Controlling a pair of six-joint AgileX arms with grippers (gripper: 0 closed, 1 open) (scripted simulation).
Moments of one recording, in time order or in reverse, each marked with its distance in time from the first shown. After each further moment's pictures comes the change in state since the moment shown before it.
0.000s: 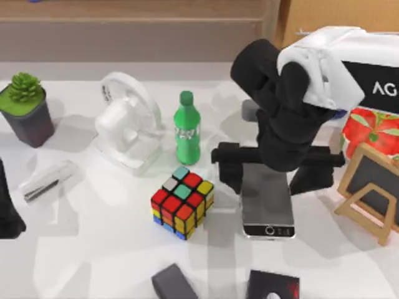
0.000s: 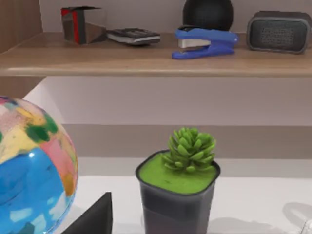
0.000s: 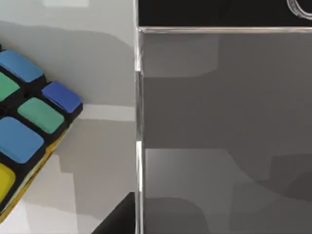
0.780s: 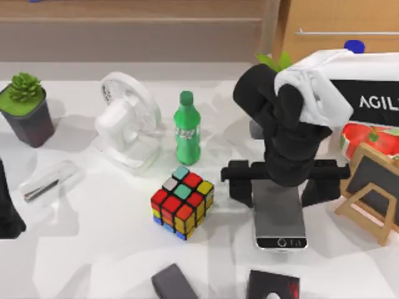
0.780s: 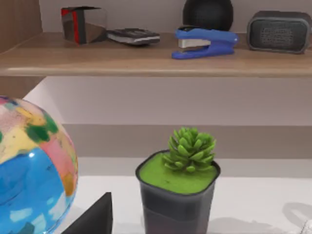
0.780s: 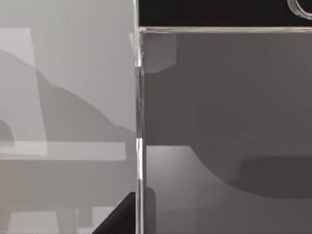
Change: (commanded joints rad) left arm 0.000 0.000 0.000 0.000 0.000 0.000; right arm -0.014 0.049 -0.065 0.050 0.072 -0.003
